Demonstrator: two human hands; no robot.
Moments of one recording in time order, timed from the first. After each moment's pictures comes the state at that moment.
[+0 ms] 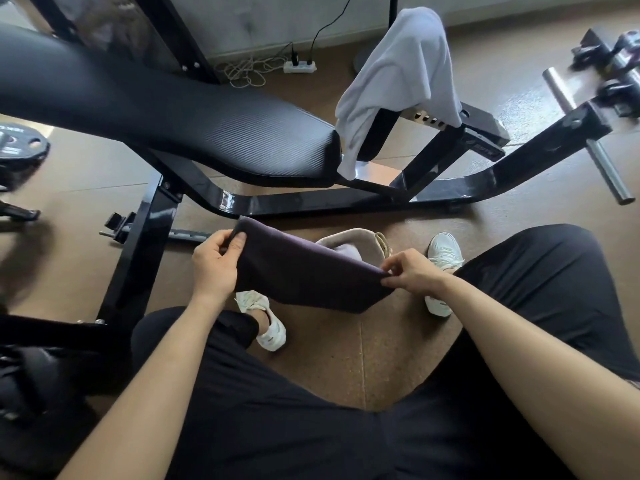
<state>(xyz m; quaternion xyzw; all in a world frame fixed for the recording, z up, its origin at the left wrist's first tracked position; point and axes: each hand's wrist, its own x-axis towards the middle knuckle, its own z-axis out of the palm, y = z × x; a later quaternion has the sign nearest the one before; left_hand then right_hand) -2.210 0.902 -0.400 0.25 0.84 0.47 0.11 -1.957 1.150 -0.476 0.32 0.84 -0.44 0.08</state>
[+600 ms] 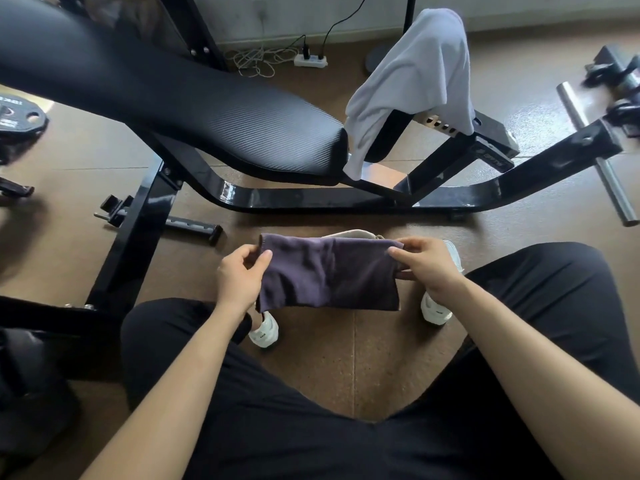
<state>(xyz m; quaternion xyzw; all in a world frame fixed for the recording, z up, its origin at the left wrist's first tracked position) -2.188 0.906 -0.439 0.19 0.88 0.41 0.16 -1.962 1.143 -0.444 0.44 0.60 -0.65 -0.12</state>
